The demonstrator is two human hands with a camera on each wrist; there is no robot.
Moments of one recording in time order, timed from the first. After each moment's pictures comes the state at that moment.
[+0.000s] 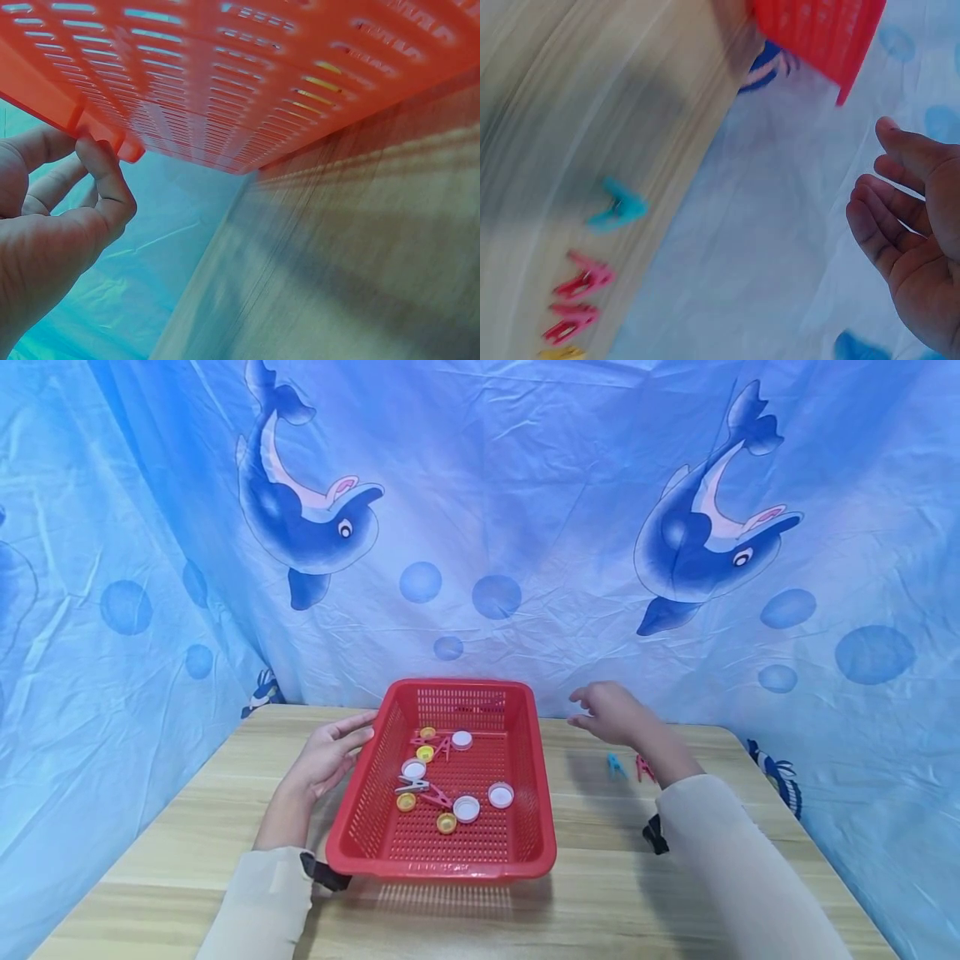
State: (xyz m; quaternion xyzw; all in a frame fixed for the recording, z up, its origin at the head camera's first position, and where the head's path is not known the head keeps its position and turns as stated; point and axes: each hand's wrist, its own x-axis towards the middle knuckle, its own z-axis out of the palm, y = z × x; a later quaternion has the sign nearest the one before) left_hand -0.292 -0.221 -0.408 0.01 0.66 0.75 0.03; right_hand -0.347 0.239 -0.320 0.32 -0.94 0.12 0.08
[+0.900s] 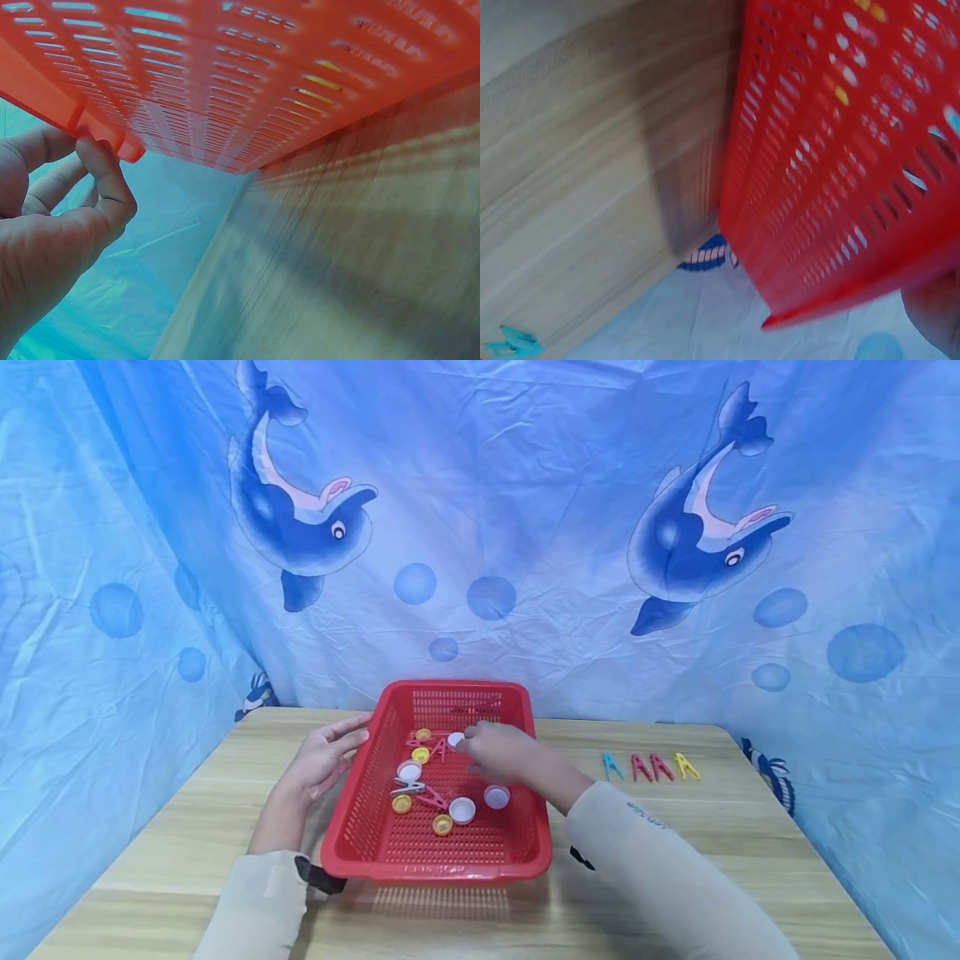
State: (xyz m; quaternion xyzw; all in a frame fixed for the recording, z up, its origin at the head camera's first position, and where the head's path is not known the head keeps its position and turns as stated) left_hand -0.294 -0.221 -0.411 0.01 0.66 0.75 0.03; right_hand -0.310 0.095 -0.351 0.43 -0.90 -0.01 0.02
